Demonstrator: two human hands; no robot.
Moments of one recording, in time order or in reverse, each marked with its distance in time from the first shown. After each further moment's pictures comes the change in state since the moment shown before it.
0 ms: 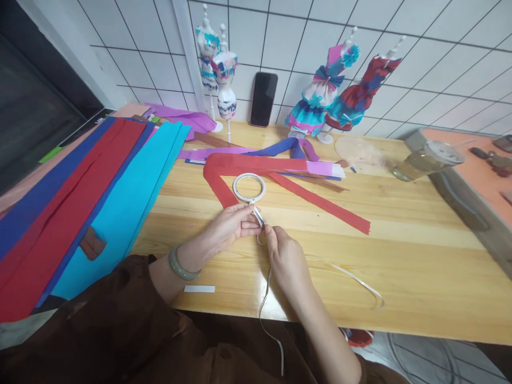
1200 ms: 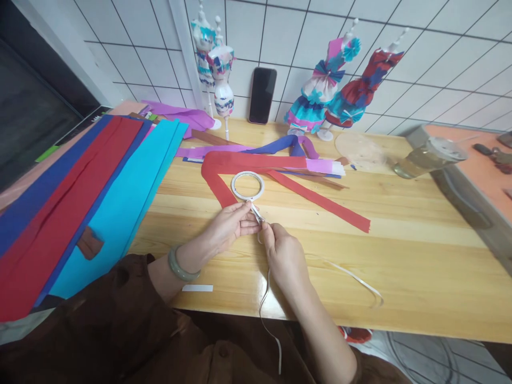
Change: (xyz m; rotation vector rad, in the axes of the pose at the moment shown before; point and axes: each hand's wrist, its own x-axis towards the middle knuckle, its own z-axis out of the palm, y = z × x) left_hand 0.000 -0.004 0.002 -0.040 0.018 0.033; right_hand 0.003 -0.004 0.000 -0.125 0.039 0.014
